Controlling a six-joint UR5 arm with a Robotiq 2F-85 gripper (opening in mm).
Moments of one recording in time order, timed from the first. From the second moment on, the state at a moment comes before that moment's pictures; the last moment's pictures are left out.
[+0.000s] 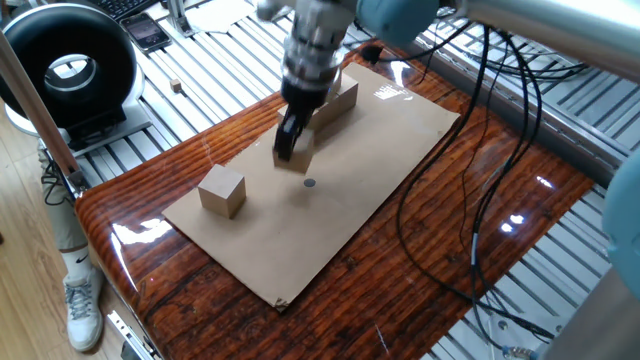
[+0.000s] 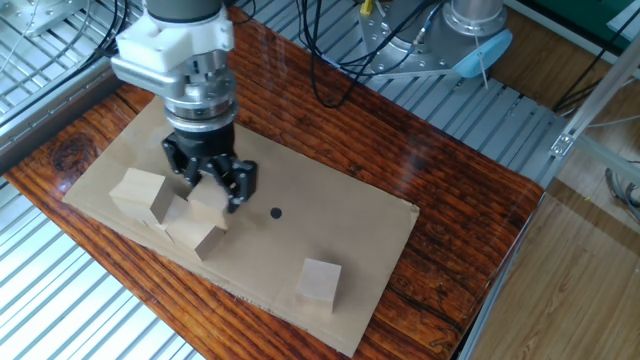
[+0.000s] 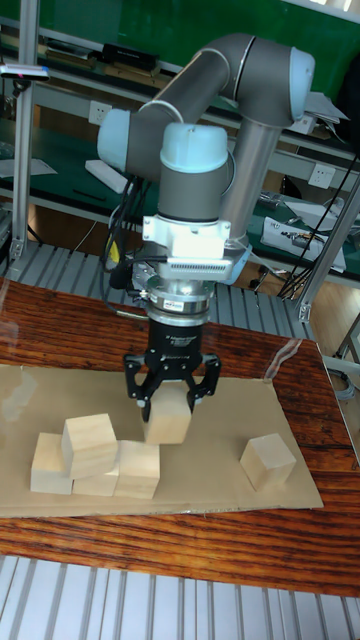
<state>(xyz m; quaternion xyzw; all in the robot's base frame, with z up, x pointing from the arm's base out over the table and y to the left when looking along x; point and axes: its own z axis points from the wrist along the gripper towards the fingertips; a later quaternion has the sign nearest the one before) 0.618 0.010 0.112 -0.08 0.99 0.06 0.13</state>
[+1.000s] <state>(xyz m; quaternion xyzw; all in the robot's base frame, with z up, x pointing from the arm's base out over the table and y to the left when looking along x) 0.653 -0.026 0.098 -0.03 0.99 0.03 0.16</state>
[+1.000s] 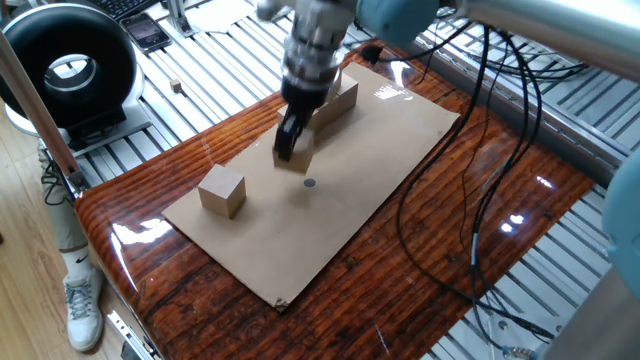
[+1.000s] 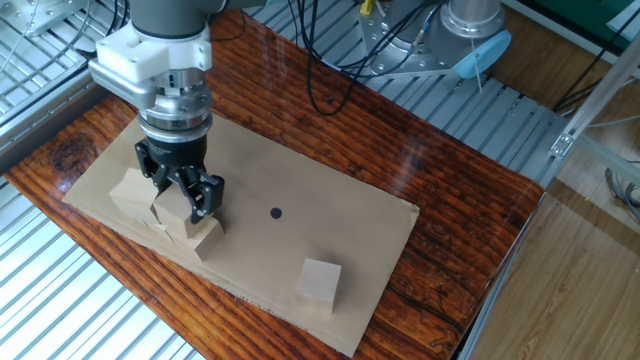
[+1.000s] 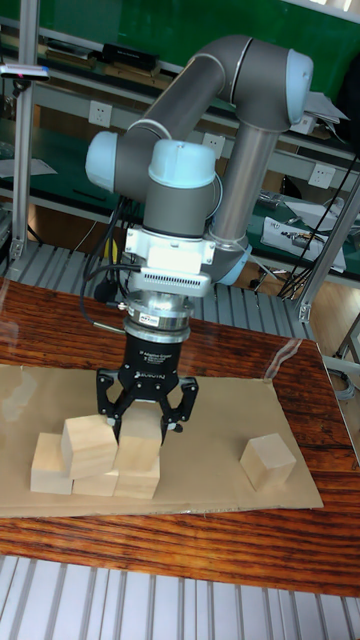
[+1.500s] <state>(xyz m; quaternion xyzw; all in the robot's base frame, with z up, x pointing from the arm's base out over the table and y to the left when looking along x) 0.658 -0.029 0.095 -0.04 0.99 0.02 0.17</state>
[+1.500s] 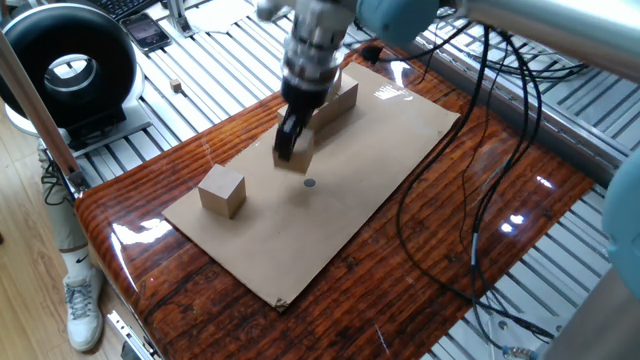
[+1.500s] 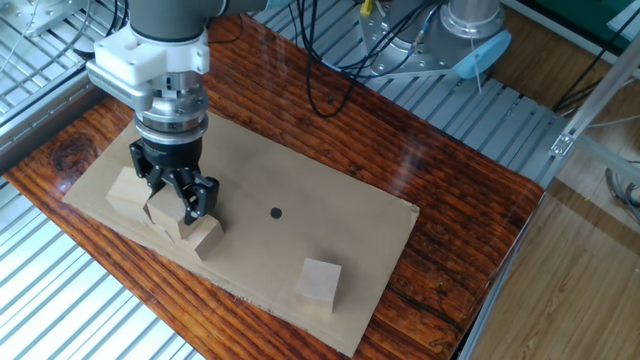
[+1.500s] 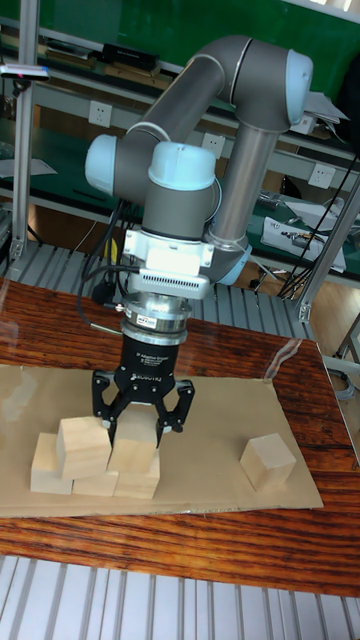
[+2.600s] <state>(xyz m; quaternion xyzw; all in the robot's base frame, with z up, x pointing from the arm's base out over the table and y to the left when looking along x) 0.653 -0.036 0.093 -0.07 0.99 0.01 0.16</state>
